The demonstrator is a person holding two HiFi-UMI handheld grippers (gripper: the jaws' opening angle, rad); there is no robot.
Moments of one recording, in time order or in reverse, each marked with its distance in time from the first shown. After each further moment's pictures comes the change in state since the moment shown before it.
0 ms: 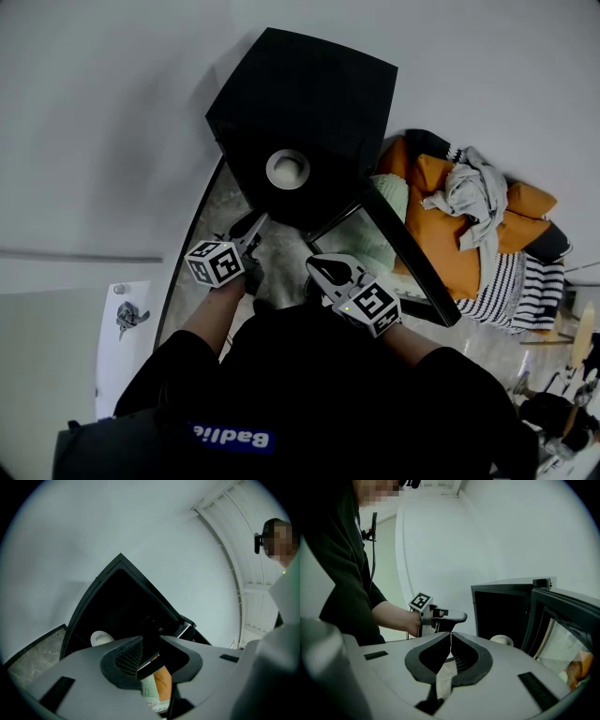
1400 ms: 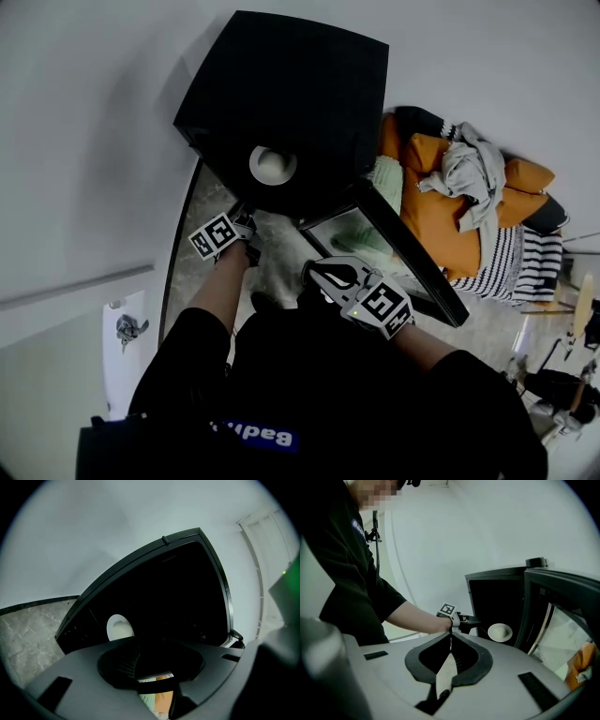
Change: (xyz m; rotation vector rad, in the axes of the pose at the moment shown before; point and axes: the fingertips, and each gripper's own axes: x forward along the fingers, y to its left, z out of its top) left arm 0.084 0.125 -0.038 -0.364 -0.005 0.102; right arm 0.004 -0.021 -0.016 0.077 0.107 0.018
